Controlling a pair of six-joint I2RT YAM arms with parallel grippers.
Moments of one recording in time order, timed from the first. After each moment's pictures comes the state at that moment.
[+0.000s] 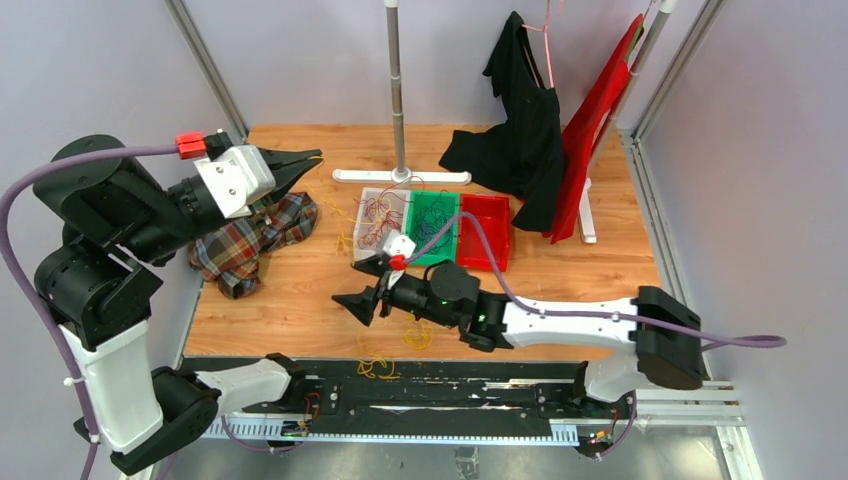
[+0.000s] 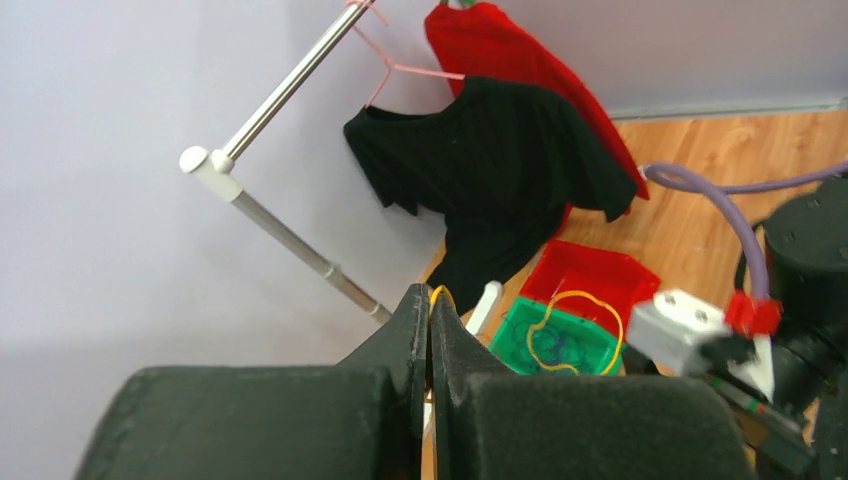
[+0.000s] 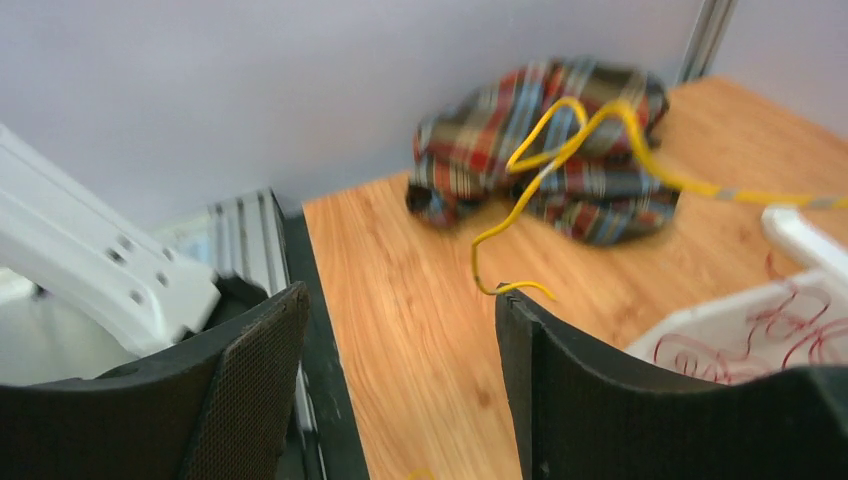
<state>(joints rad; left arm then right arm) -0.52 1.15 2.21 -1.03 0.48 0.55 1.31 1.43 0.94 0.63 0.07 0.09</state>
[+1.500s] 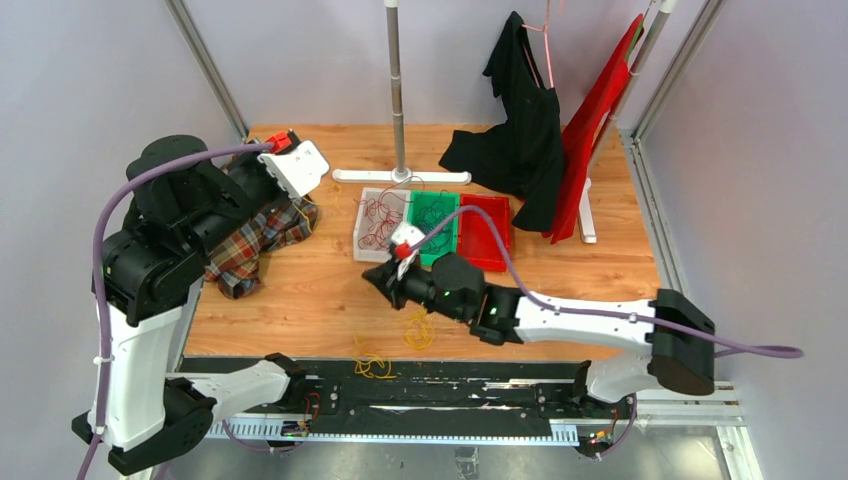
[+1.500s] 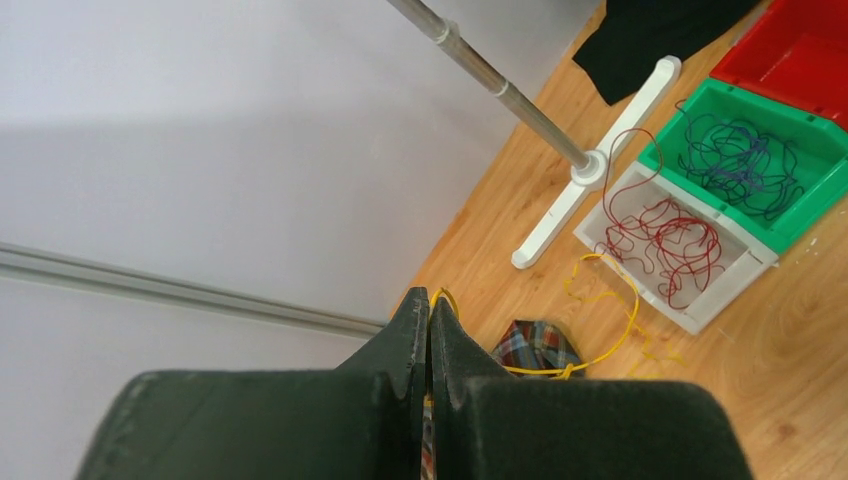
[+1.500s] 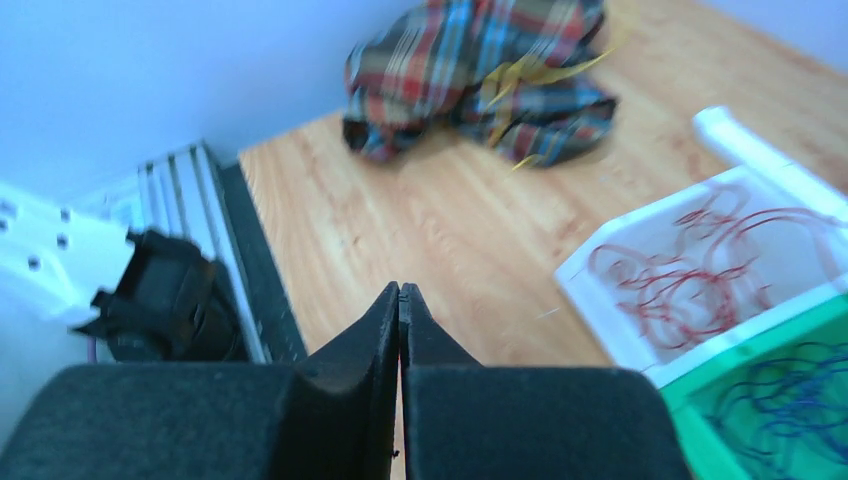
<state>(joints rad) -0.52 1.08 1.92 -1.03 -0.03 0.80 1.29 1.44 0.93 0.40 0.14 0.11</state>
